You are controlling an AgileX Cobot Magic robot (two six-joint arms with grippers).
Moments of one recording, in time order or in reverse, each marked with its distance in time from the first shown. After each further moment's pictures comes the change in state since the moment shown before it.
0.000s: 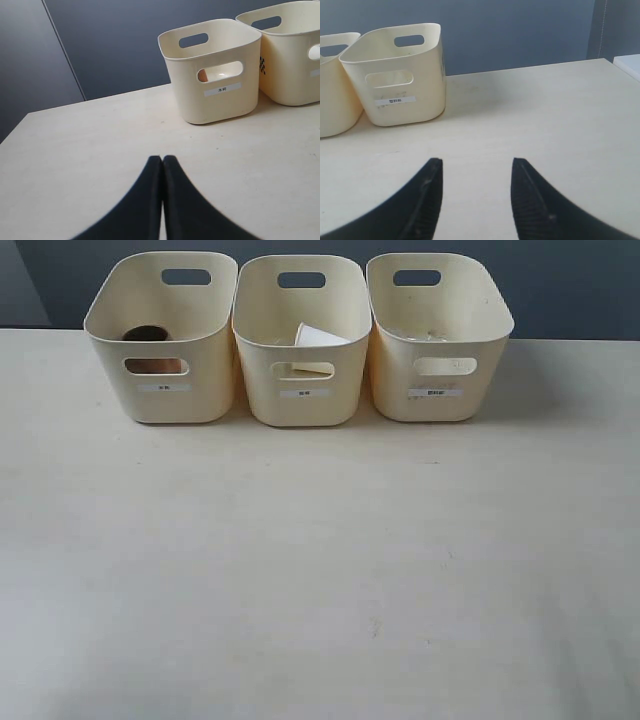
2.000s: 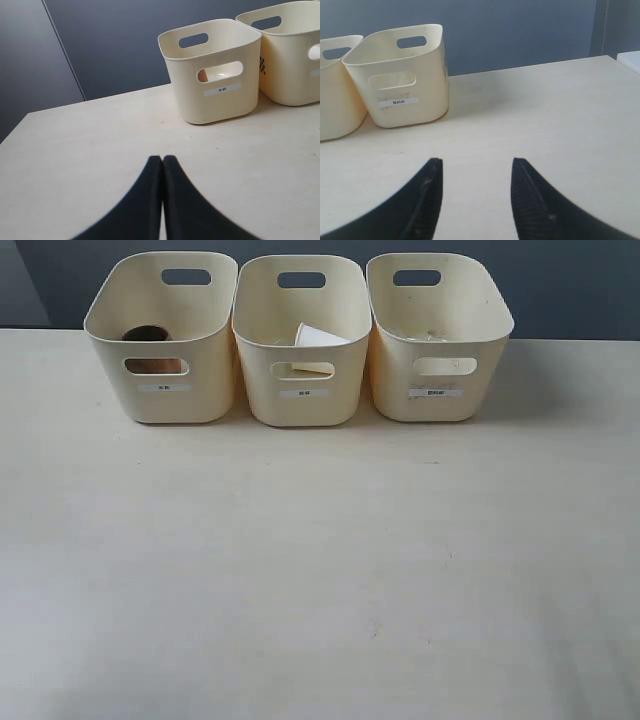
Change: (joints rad) left arm 0.000 0.000 0.000 0.000 0.000 0.000; right arm 0.000 0.000 0.000 0.023 0.000 0.000
